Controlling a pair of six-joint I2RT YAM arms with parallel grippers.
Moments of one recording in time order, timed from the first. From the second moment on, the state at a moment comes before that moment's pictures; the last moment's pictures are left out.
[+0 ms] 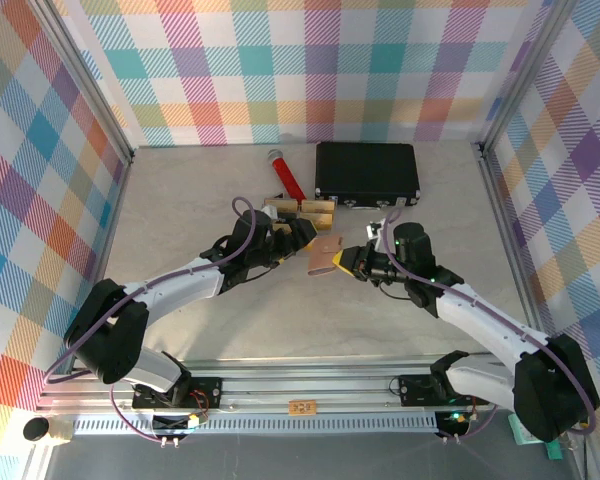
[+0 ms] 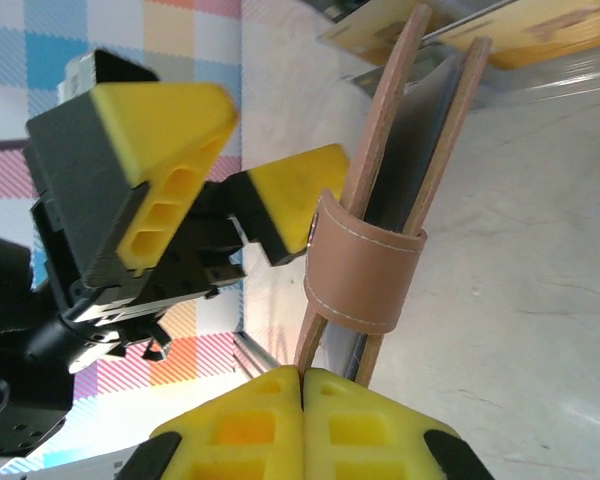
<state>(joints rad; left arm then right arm) -0.63 1.46 0.83 0.11 0.19 -1.08 0.52 1.12 0.61 0.06 -0.61 1.07</state>
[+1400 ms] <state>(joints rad) -0.55 1.29 0.67 0.30 0.27 -1.19 0.64 1.30 0.68 0.16 -0.53 1.09</state>
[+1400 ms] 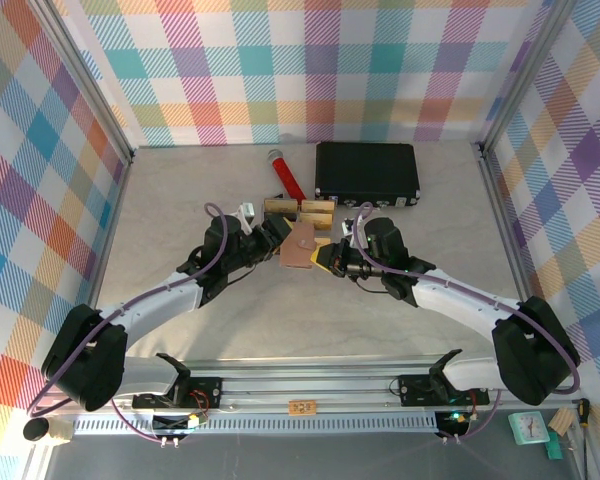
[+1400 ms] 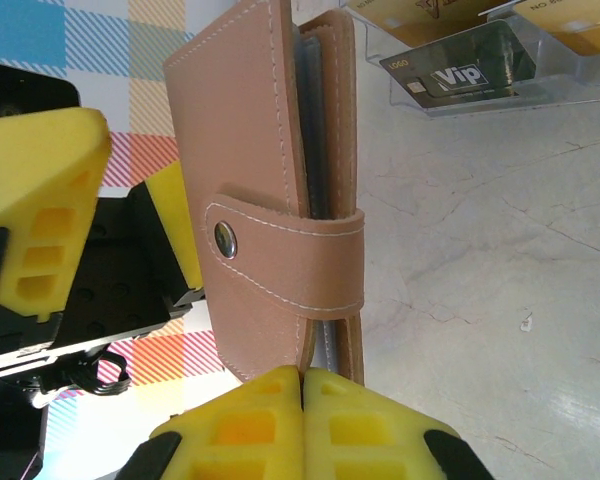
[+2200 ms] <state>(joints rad) -0.55 1.33 0.67 0.27 0.30 -1.09 0.64 1.26 0.75 -0.08 -0.43 0.95</state>
